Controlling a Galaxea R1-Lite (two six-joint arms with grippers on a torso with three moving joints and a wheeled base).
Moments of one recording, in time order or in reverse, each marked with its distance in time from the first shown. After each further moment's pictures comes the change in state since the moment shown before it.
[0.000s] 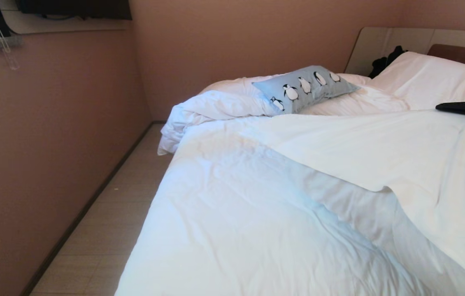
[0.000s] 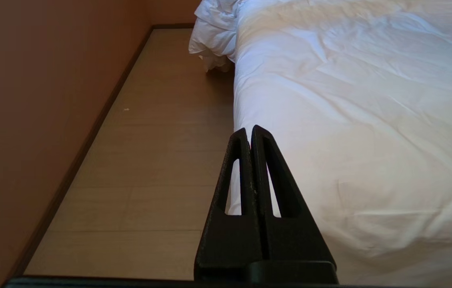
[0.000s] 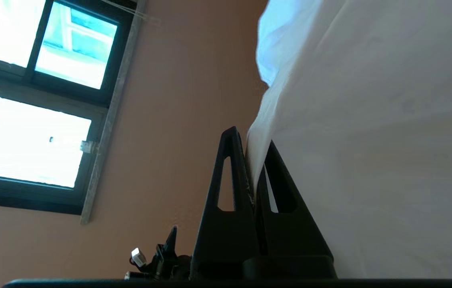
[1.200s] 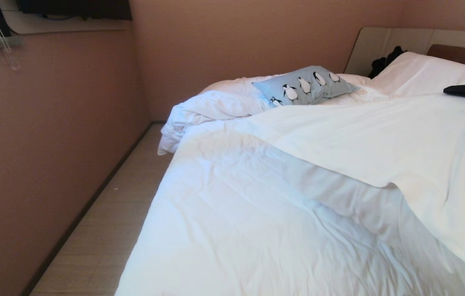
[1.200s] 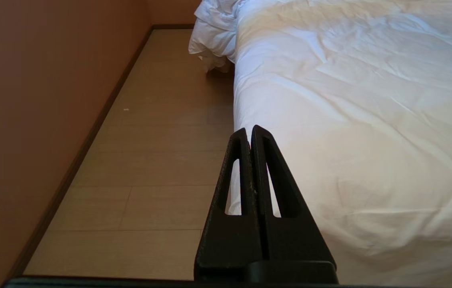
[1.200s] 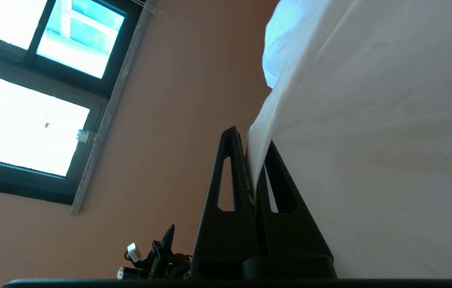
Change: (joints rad) left arm 0.000 0.000 0.000 0.000 0.000 0.000; right arm 0.040 -0.072 -0.032 0.000 -0.017 0.017
